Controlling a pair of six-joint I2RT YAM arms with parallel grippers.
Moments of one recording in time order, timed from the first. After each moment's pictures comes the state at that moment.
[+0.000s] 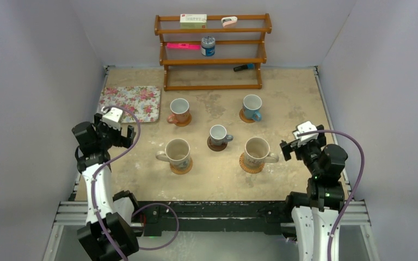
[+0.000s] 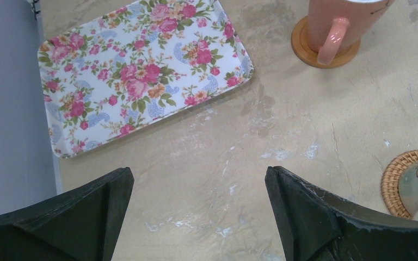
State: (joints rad) left arm 0.47 0.85 0.58 -0.22 0.65 0.47; right arm -0.15 0.34 0.63 -0.55 -0.40 -0.45
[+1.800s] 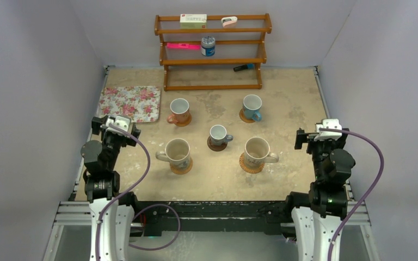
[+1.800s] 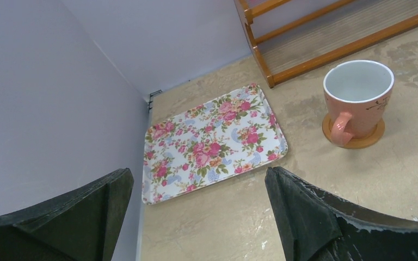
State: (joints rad) left arm 0.18 0.42 0.51 -0.10 0.26 0.39; right arm -0.15 0.31 0.68 -0.44 -0.06 -0.22
